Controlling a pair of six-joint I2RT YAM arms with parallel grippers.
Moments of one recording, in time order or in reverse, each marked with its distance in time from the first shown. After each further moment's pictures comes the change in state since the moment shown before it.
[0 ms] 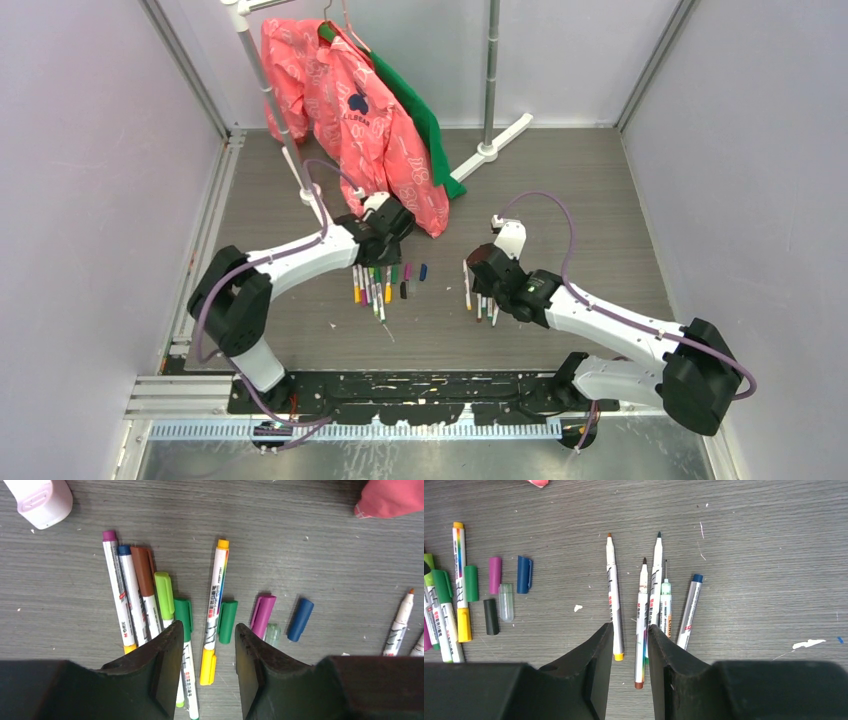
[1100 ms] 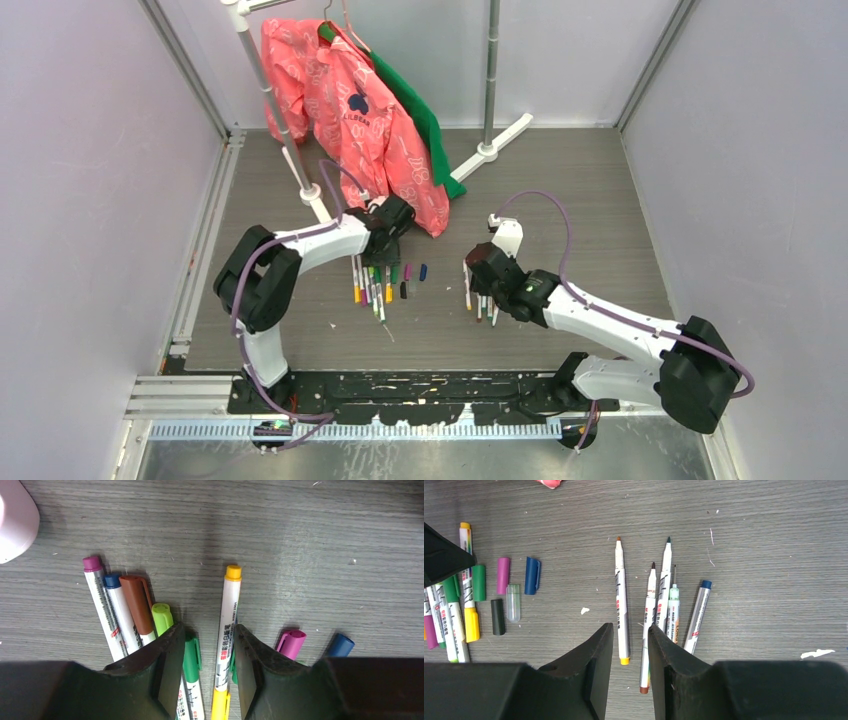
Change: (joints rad) left arm 0.073 0.187 0.068 0.007 0.079 0.074; right arm 0.000 0.013 -0.002 0.045 -0.014 -0.026
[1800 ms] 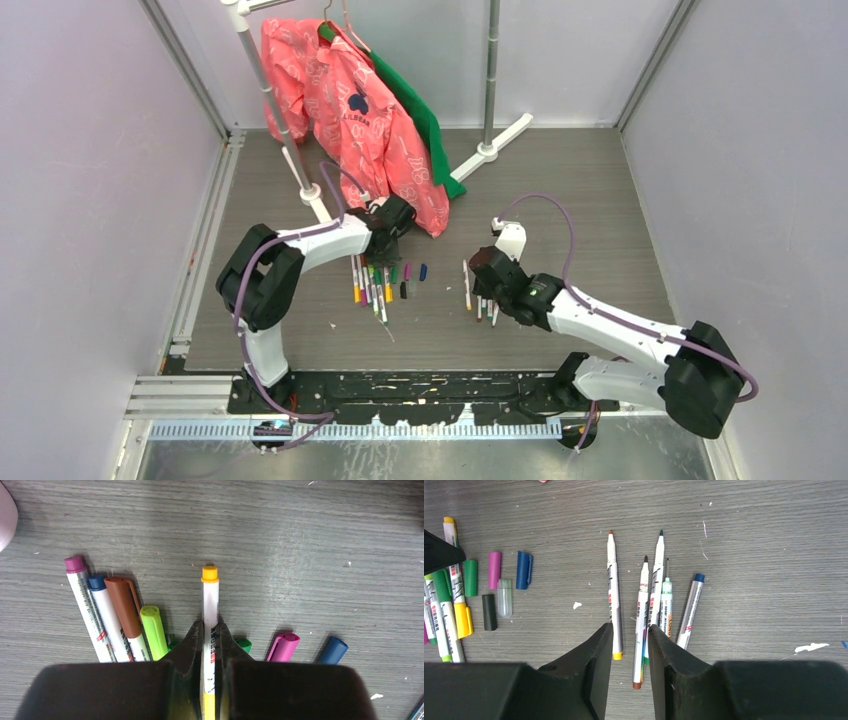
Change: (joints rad) left arm 0.000 0.023 0.002 0.014 0.023 -0.026; right arm 0.000 -0.027 -0.031 -0.006 0.001 0.003
